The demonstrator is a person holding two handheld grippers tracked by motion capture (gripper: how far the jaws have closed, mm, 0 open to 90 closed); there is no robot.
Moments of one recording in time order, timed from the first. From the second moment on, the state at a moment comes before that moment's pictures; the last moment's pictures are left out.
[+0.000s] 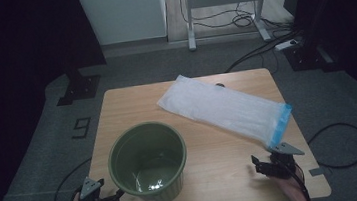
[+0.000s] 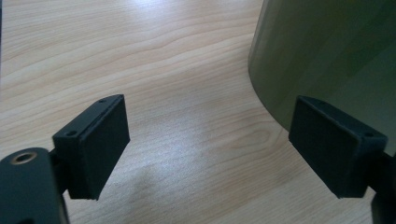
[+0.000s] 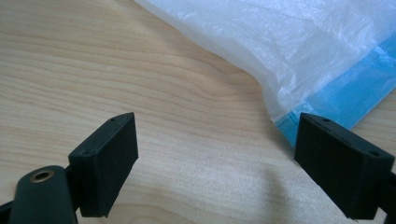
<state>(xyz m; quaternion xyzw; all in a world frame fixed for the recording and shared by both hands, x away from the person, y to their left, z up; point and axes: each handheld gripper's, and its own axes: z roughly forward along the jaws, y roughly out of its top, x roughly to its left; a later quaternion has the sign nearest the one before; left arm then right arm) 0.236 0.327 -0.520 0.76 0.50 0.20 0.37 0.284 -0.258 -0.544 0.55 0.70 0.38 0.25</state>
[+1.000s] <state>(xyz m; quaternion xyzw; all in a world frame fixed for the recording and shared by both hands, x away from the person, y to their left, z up) 0.214 0.284 -0.475 0.82 0.31 0.15 0.47 0.276 -0.260 -0.546 0.55 0.71 0.37 0.26</state>
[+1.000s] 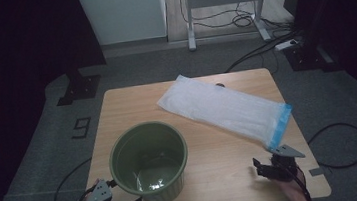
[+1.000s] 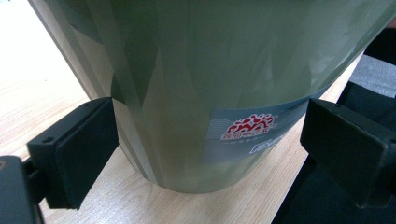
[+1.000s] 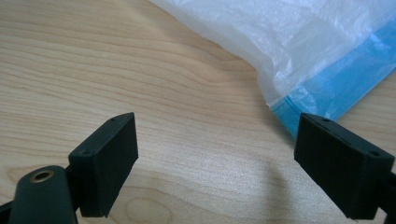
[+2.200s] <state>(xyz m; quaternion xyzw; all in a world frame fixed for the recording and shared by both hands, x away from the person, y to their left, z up) 0.289 0.189 -0.473 0.83 0.27 0.12 0.48 0.265 -0.272 -0.538 0.56 0.69 0.39 0.23</state>
